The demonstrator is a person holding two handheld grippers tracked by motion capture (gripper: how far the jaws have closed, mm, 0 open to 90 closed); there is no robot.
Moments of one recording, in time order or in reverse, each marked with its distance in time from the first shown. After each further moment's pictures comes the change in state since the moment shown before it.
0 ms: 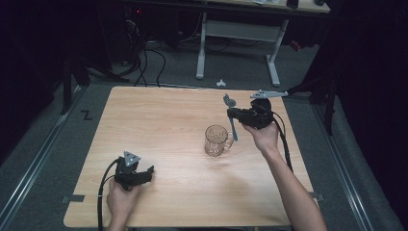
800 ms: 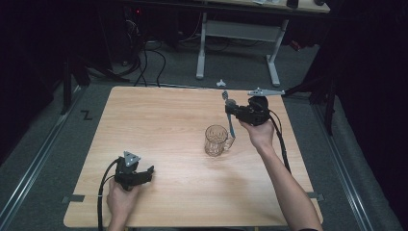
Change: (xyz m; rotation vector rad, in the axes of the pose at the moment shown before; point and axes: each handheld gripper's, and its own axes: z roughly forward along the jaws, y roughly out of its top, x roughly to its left) left arm 0.000 0.000 0.000 0.000 0.000 0.000; right arm -0.006 0.002 0.014 -0.042 -0.022 0.021
